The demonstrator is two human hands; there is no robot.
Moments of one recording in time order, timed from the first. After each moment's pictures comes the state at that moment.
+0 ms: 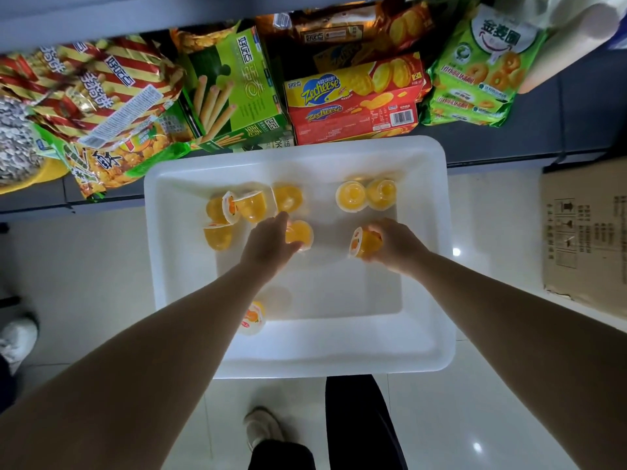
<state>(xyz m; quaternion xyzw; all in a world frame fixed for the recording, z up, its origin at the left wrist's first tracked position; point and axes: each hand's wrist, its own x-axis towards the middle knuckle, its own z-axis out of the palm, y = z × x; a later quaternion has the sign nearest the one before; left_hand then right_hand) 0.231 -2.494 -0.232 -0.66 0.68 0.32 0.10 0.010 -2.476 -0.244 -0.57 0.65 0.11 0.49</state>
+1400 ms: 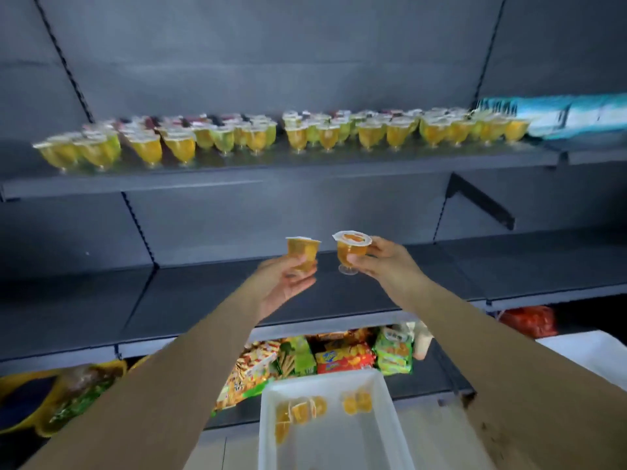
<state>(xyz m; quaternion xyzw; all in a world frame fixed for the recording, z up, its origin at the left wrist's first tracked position) 0.313 -2.425 0.403 -0.38 0.34 0.74 -0.44 0.116 -2.384 0.422 -0.49 0.52 -0.51 0.48</state>
